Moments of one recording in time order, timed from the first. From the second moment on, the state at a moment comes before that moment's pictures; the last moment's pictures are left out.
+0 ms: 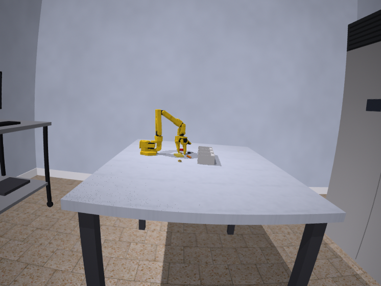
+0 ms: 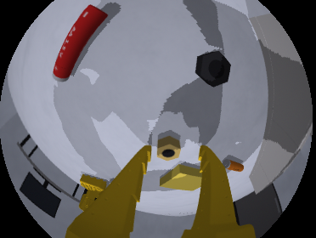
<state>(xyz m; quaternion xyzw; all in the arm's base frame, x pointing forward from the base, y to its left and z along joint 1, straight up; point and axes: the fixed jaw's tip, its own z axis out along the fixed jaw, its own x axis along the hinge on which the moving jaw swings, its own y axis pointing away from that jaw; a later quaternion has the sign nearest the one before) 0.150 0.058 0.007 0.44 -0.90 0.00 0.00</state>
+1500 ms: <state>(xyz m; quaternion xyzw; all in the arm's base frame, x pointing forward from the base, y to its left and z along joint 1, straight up) 0.150 0.058 0.007 0.44 -0.90 0.00 0.00</state>
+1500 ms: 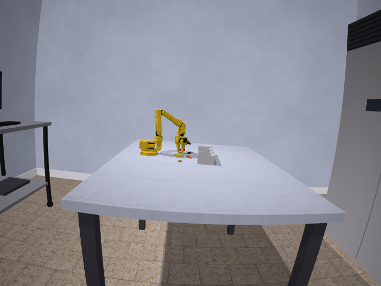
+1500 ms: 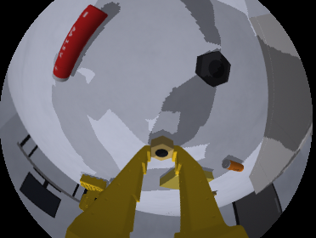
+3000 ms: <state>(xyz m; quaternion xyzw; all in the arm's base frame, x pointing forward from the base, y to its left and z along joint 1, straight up) 0.145 0.056 0.026 0.45 -0.89 0.00 0.03</state>
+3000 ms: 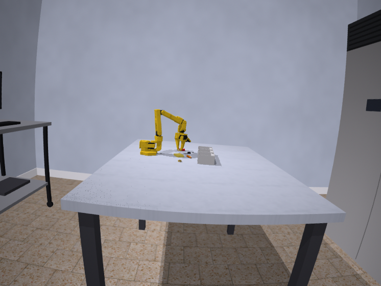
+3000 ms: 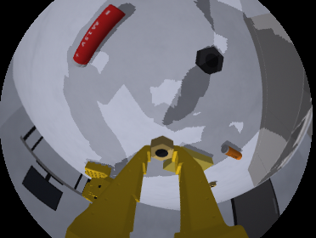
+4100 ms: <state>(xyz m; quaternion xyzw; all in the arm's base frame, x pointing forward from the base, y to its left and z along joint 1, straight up) 0.169 0.035 0.056 0.37 -0.93 0.00 0.00</state>
